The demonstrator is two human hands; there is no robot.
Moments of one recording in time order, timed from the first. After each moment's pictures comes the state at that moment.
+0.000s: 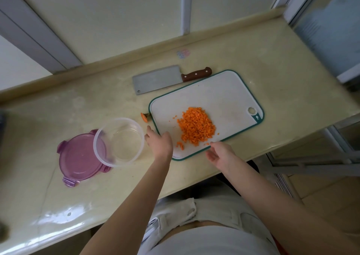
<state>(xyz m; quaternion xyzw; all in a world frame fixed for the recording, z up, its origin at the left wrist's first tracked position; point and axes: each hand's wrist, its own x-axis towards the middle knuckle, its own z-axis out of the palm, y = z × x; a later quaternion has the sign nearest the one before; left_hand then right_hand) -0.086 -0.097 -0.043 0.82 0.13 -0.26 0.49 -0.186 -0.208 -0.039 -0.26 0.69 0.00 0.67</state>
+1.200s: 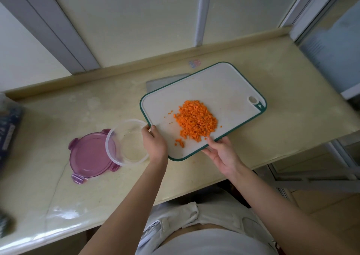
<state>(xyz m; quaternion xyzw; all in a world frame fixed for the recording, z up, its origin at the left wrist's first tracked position) -0.066 -0.067 -0.021 0.79 0.16 -0.14 0.57 -0.180 -0.185 -0.013 -0.32 0.39 -0.12 0.86</state>
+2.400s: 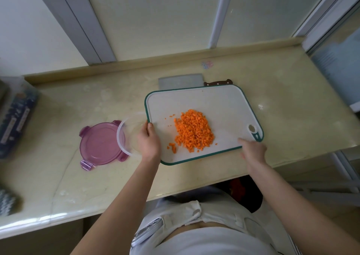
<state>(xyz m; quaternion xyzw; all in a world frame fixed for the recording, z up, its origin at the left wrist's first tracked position) -0.056 -0.020 -0.031 0.81 0.11 -0.09 0.56 -0.199 -0.228 -0.034 -0.57 0.62 -0.14 0.52</state>
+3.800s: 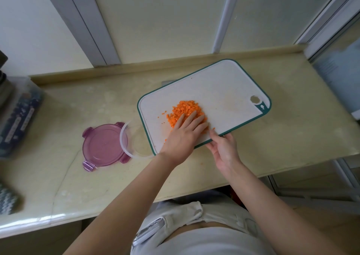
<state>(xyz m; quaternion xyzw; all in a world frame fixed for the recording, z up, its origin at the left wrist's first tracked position) -0.067 -0.056 -0.014 0.84 -0.52 0.05 0.14 -0.151 -0.160 0.003 -0.36 0.39 -0.17 0.83</state>
